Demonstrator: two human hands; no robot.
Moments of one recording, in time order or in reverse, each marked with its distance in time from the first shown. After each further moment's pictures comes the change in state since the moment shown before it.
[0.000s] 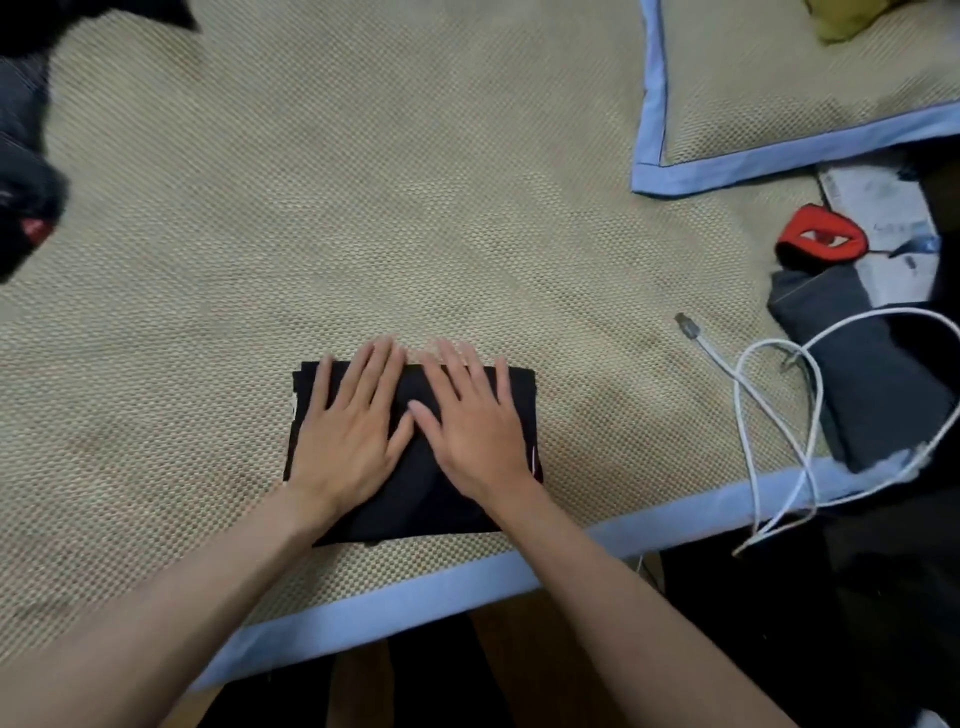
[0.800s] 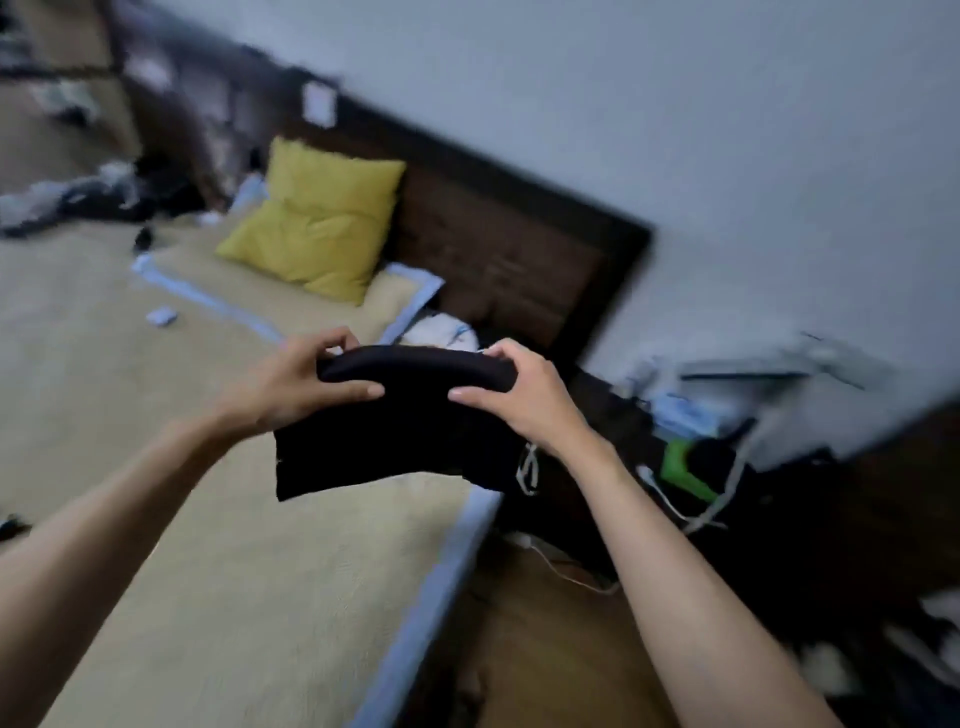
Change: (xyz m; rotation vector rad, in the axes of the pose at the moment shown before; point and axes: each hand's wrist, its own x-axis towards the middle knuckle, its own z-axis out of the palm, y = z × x) left_hand -0.054 0.169 -0.449 -0.657 -0.339 0.839; right_hand -0.275 -0.127 -0.415 0.550 0.770 0.727
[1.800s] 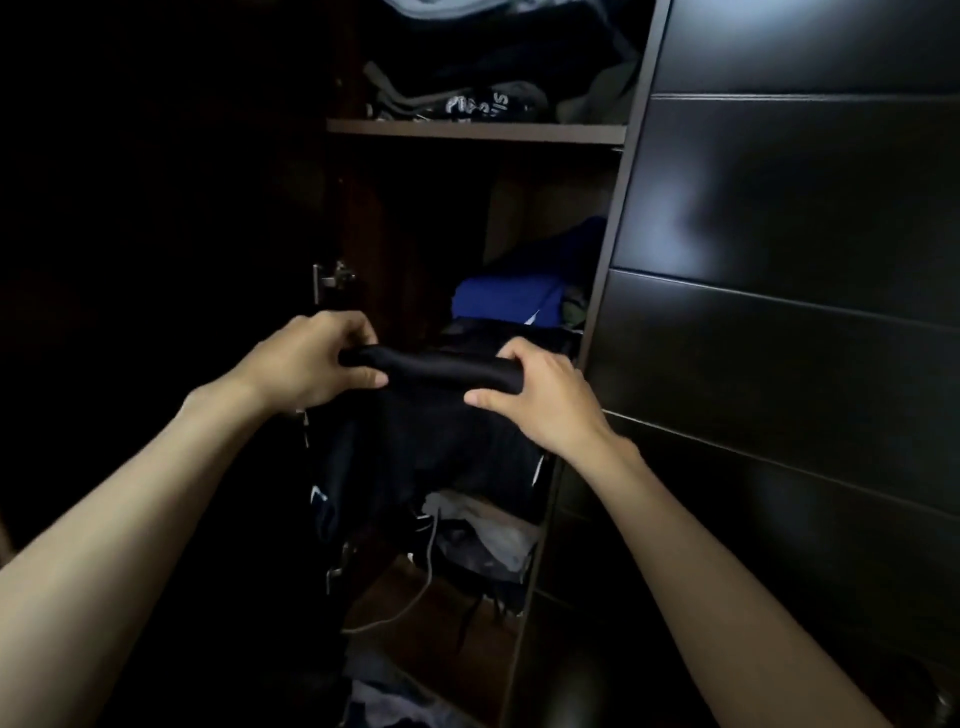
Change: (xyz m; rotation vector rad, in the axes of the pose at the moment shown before) left_hand -0.297 0.615 0.538 0.231 -0.782 1.229; right_hand -0.802 -0.066 -0.389 -0.650 1.162 0.962
